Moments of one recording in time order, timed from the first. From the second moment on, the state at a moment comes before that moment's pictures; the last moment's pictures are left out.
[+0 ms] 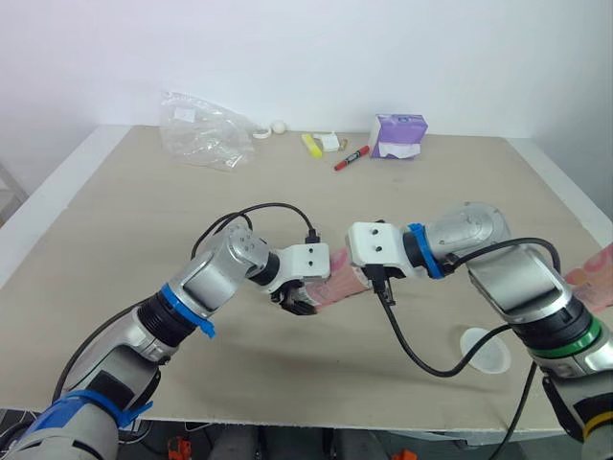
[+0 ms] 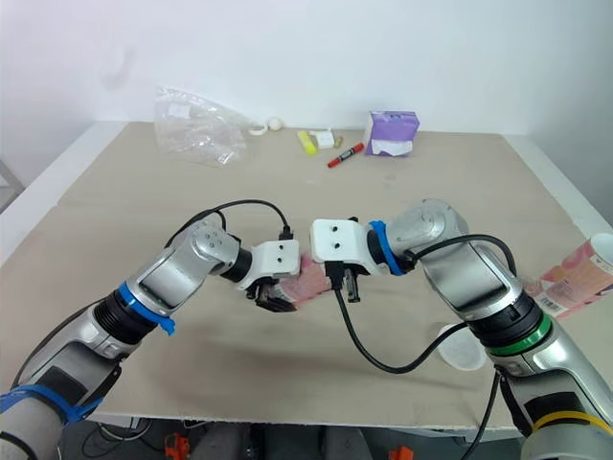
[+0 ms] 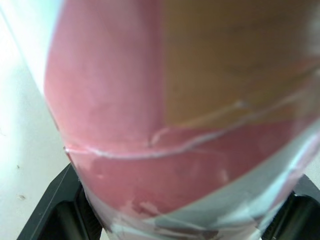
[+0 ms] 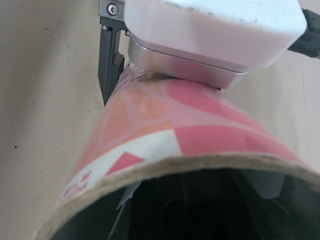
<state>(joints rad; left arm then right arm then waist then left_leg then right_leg) -0.83 0.45 -0.60 -0.02 0.06 0.68 -1.18 -0.76 -0.80 0.42 -0.27 0.09 0.52 1.25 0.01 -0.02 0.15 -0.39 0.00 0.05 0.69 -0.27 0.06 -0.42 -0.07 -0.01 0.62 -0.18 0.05</state>
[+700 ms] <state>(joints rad) -0.82 0.44 -0.59 -0.01 0.04 0.59 -1.18 -0.43 -1.08 -0.22 -0.40 0.47 0.77 1.28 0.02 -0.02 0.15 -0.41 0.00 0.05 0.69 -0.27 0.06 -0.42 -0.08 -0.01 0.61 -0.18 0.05</state>
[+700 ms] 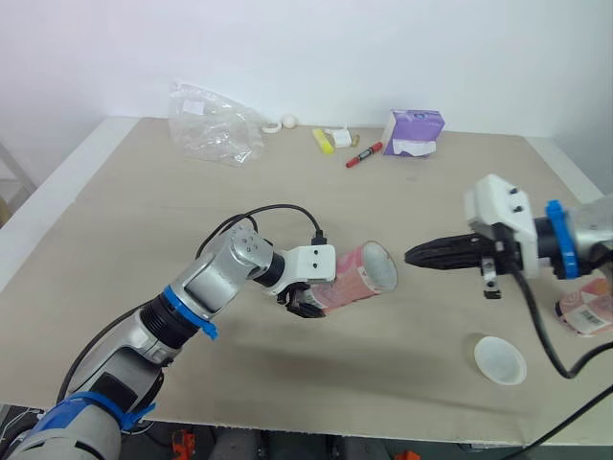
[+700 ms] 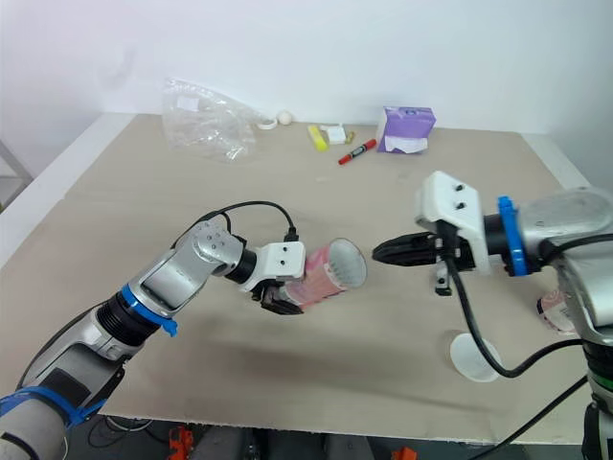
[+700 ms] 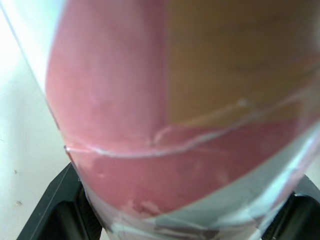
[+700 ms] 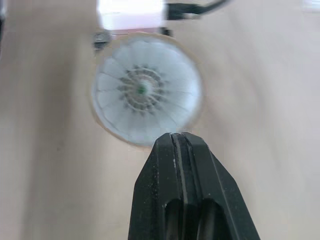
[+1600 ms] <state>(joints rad) -0.60 0.15 -0.37 0.46 -0.14 -0.13 -1.12 0.16 -1.14 -0.48 -0.36 0.35 0.63 1.18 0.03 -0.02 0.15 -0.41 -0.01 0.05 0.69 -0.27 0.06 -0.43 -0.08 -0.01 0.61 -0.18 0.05</state>
